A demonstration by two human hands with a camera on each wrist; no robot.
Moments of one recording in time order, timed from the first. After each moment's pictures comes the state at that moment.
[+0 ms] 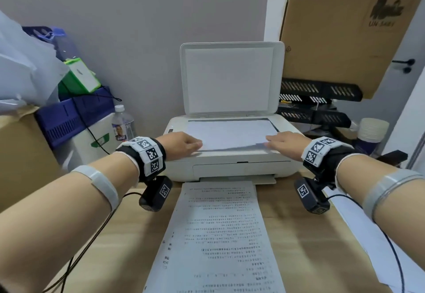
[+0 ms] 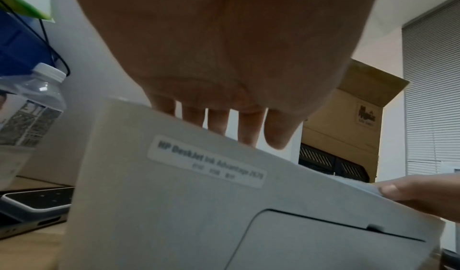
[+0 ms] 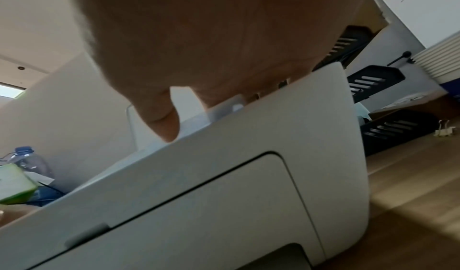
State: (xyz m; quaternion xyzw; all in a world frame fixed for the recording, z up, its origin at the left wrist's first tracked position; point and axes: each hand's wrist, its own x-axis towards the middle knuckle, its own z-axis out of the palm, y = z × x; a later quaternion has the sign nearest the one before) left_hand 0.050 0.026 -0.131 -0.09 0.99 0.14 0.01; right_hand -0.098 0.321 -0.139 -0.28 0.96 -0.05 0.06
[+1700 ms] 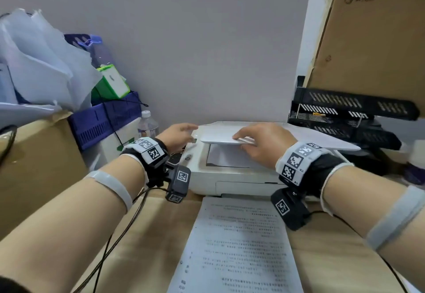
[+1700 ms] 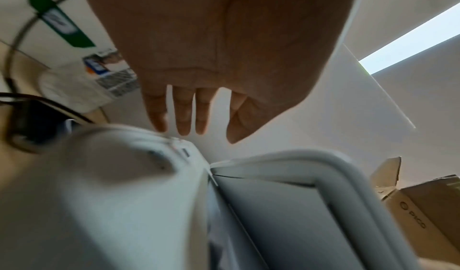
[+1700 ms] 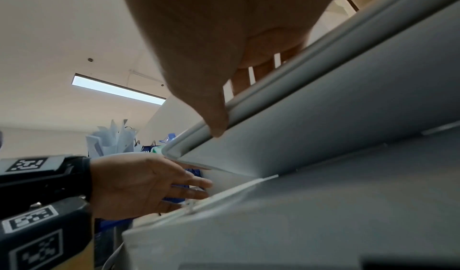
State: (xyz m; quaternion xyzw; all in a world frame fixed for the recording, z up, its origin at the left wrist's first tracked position) left_hand 0.035 -0.044 -0.127 -0.21 0.84 0.49 -0.12; right_hand -0.032 0.215 -0.093 -0.43 0.89 -0.14 -0.13
